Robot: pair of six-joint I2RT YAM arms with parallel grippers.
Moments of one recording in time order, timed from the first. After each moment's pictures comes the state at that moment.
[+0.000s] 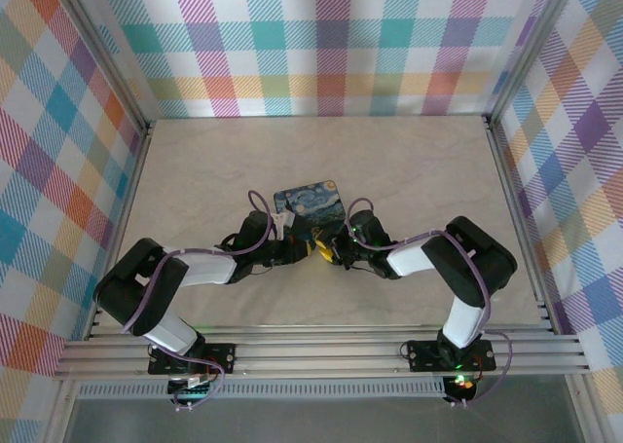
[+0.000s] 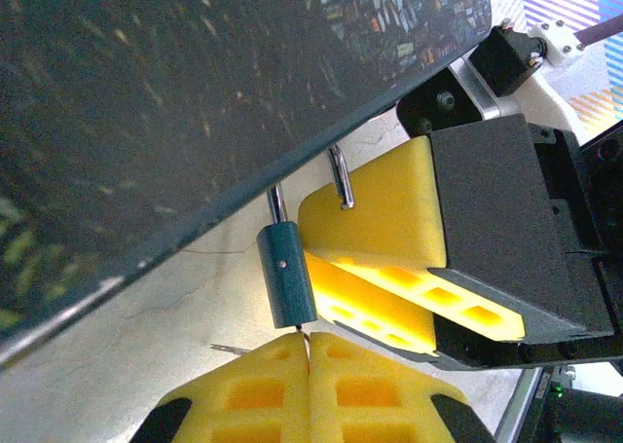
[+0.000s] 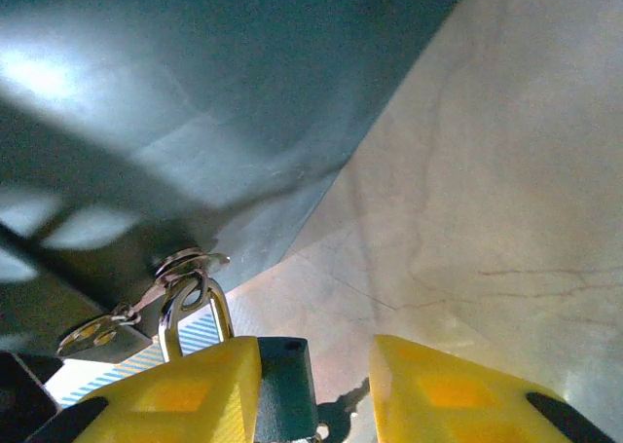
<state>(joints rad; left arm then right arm) -0.60 1.56 0.53 0.39 0.46 -0.75 0.70 1.76 0.59 0.59 -0.35 1.56</state>
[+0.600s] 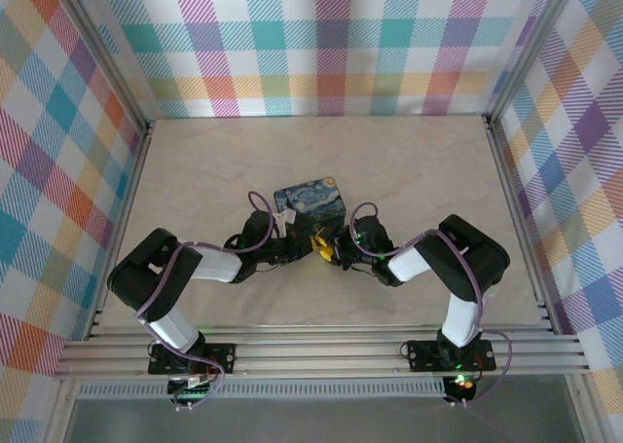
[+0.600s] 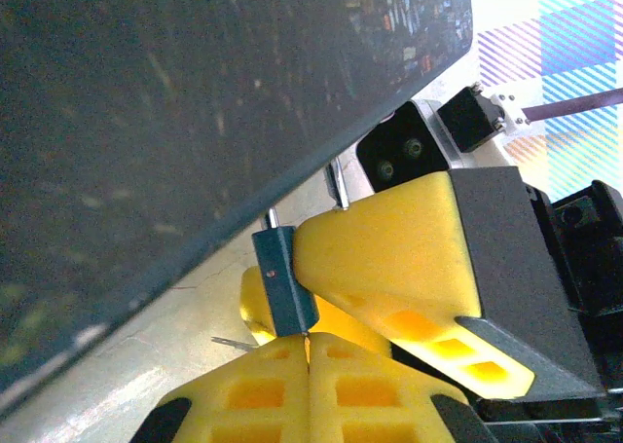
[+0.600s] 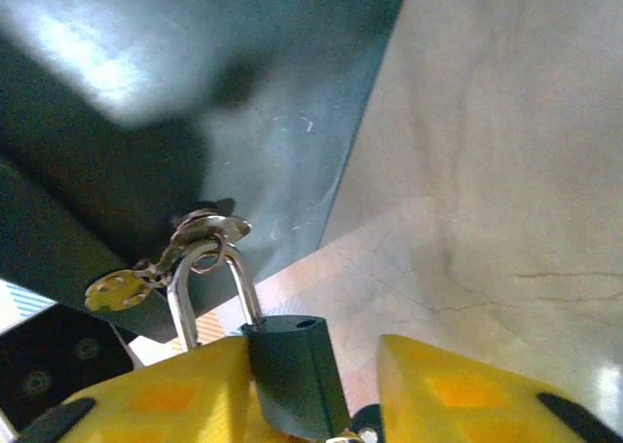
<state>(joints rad) -0.60 1.65 0.53 0.57 0.50 -0.92 0.70 1.81 0.52 0.83 -0.34 1.68</state>
